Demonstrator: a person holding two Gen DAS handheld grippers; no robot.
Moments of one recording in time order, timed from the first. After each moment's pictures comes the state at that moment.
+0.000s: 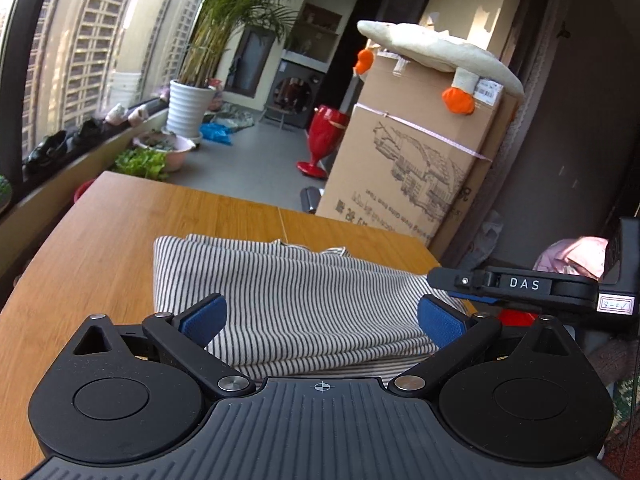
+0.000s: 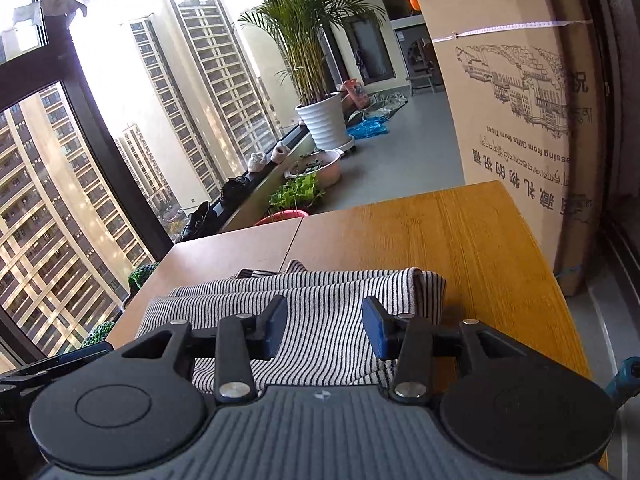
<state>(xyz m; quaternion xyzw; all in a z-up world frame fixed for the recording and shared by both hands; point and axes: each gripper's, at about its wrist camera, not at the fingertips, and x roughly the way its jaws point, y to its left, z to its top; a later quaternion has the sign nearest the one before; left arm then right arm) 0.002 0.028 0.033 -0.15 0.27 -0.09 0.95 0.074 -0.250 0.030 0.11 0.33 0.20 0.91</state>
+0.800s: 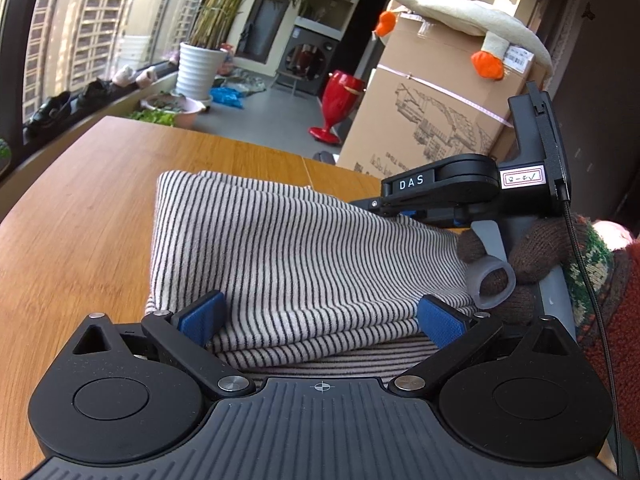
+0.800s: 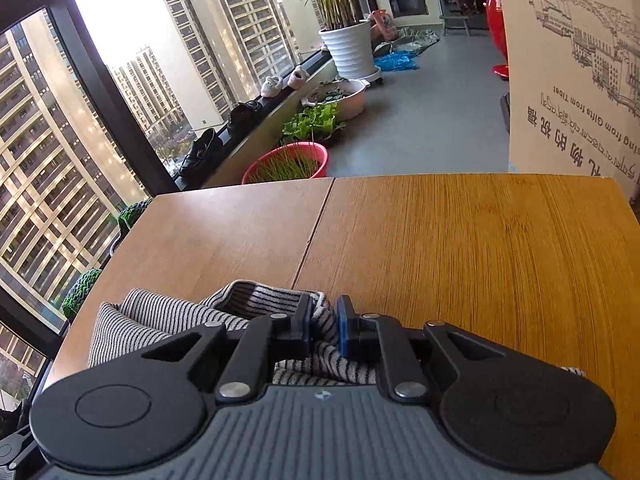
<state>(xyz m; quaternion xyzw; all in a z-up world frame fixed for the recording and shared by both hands) 0.015 0.035 -0.004 -0.16 0.30 -0.09 0.93 0.173 -0.163 0.021 0.06 0.41 0.25 0.88</state>
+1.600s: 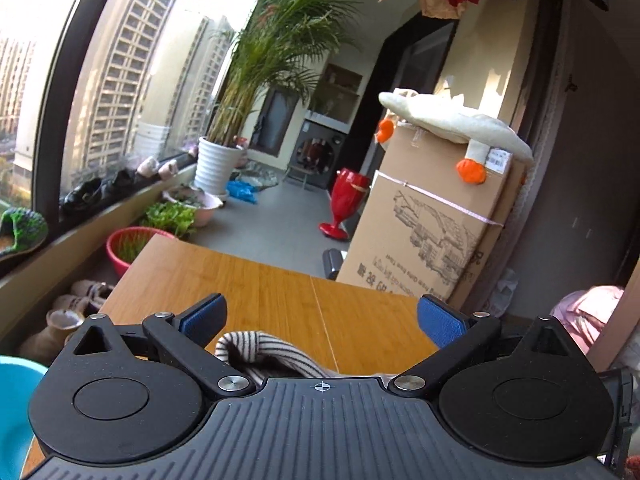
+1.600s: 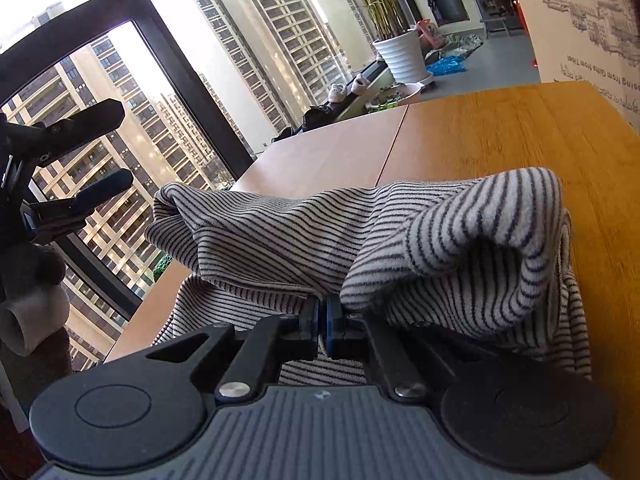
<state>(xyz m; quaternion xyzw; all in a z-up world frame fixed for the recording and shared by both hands) -0.067 0.053 0.090 -0.17 0.15 -0.07 0.97 0.000 -0.206 0.009 0.12 0.38 0.33 0.86</state>
